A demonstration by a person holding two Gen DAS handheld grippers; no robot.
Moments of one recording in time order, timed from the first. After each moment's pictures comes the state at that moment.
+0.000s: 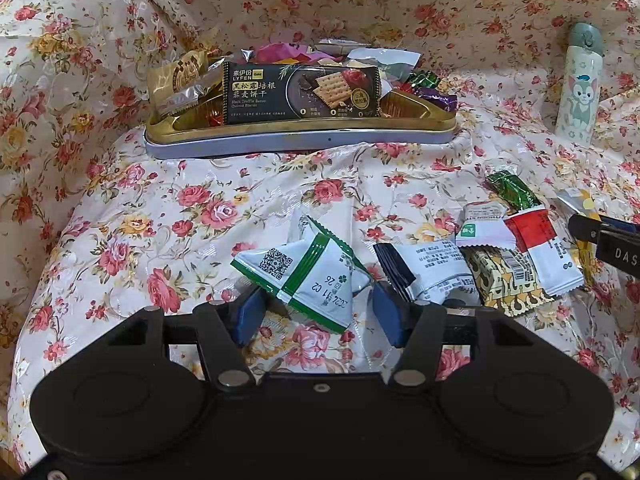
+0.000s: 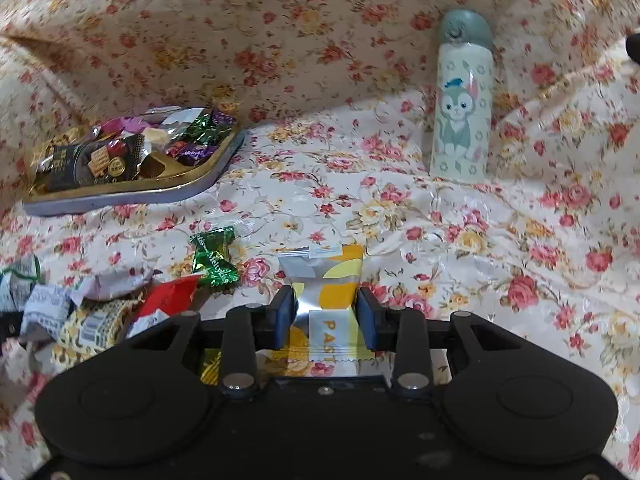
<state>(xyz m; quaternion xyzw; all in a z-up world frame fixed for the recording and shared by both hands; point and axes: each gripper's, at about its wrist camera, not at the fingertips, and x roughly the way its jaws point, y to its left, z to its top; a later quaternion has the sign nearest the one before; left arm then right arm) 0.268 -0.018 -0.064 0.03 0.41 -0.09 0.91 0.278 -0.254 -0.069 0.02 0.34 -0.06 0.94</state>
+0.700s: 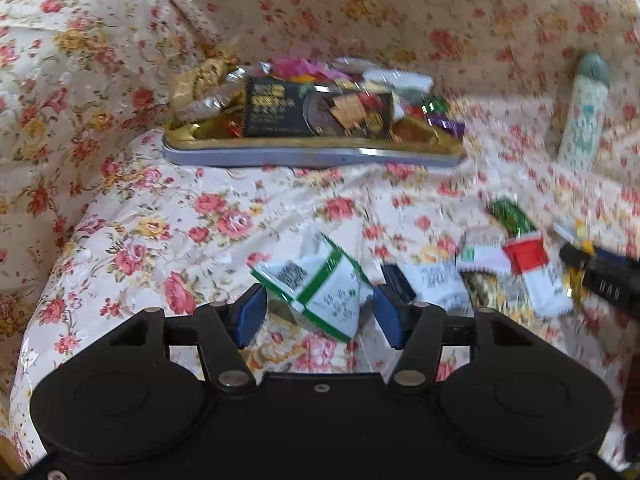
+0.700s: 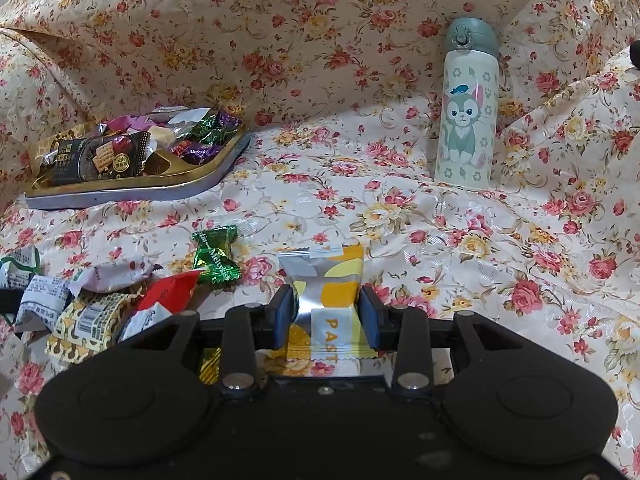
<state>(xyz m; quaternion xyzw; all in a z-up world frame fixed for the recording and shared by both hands) 0.264 -0.007 -0.050 -0.01 0.40 -0.07 0.92 0.276 -0.255 -0.072 0.01 0.33 -0.05 0.94</state>
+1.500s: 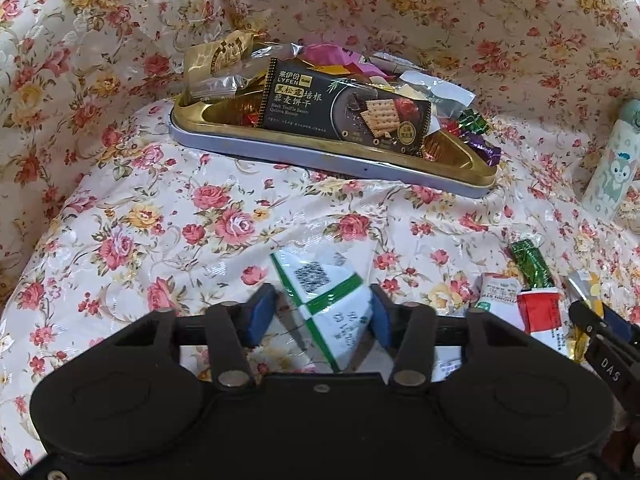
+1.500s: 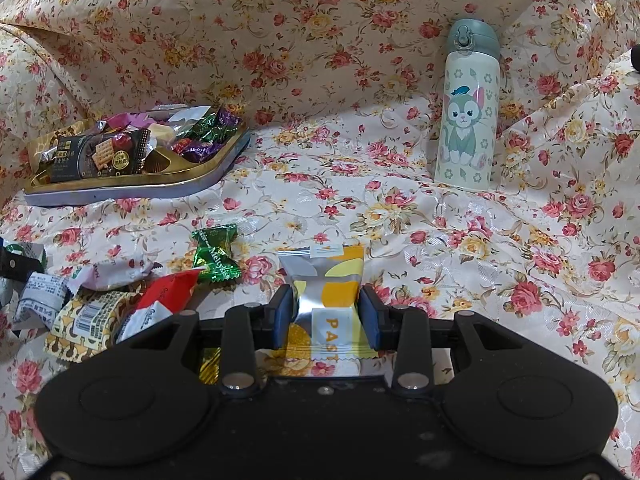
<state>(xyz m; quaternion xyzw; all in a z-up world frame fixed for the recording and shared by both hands) 0.297 -0.007 -0.055 -0.07 0.43 -0.04 0.90 0.276 -0.254 -0.073 0.01 0.33 -0.05 0.94</state>
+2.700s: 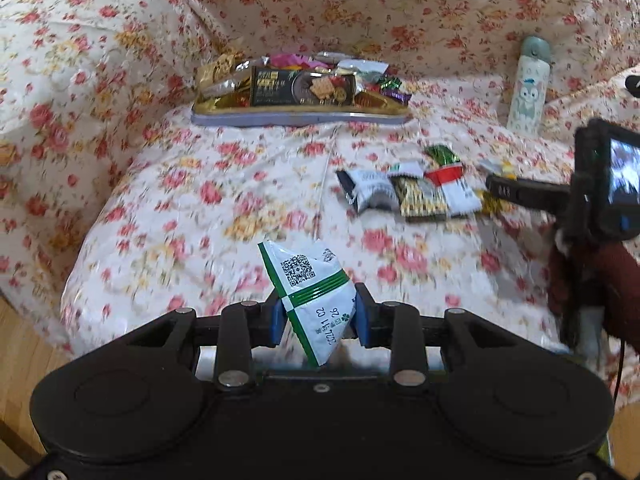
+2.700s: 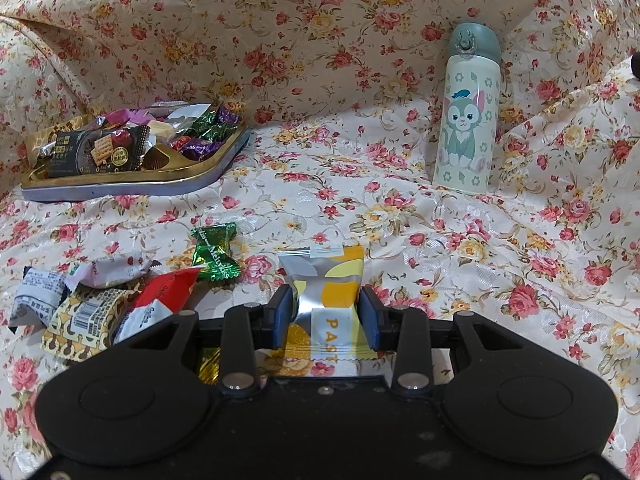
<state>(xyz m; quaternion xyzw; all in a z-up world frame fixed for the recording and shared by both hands) 0.143 -0.008 -0.018 0.01 0.41 -0.08 0.91 0.277 -0.252 -0.073 0.00 0.33 -0.06 0.94</state>
